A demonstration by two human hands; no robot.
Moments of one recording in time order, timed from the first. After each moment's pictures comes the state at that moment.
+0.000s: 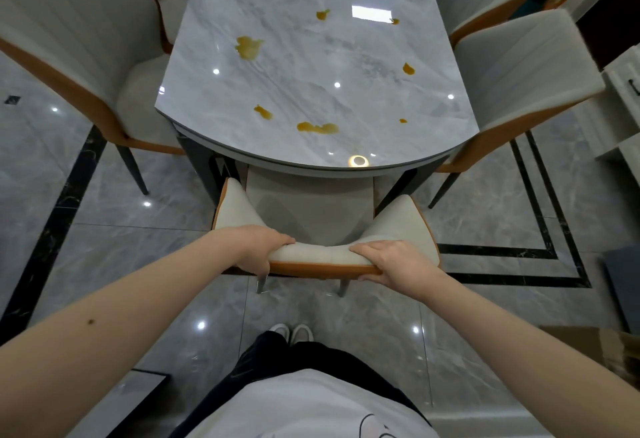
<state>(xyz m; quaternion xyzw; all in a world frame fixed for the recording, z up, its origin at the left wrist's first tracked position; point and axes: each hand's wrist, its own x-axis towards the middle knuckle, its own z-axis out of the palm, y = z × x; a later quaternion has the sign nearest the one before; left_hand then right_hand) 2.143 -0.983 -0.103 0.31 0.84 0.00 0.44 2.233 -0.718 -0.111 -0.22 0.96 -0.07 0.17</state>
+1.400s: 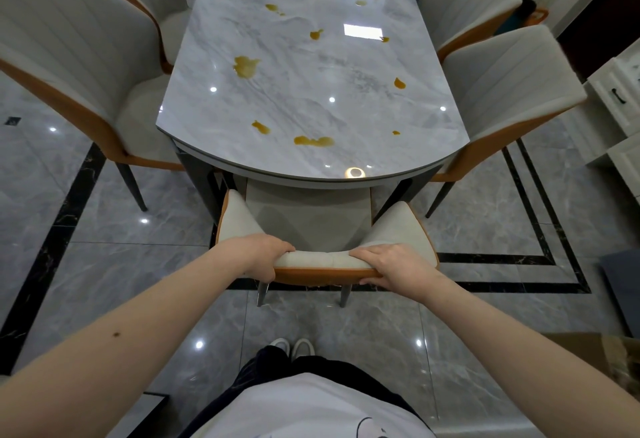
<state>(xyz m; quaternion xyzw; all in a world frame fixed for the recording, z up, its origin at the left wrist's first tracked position) 2.144 -0.975 -0.101 0.30 0.85 0.01 0.42 2.228 -0.718 -0.101 -0.22 0.95 -0.05 0.19</state>
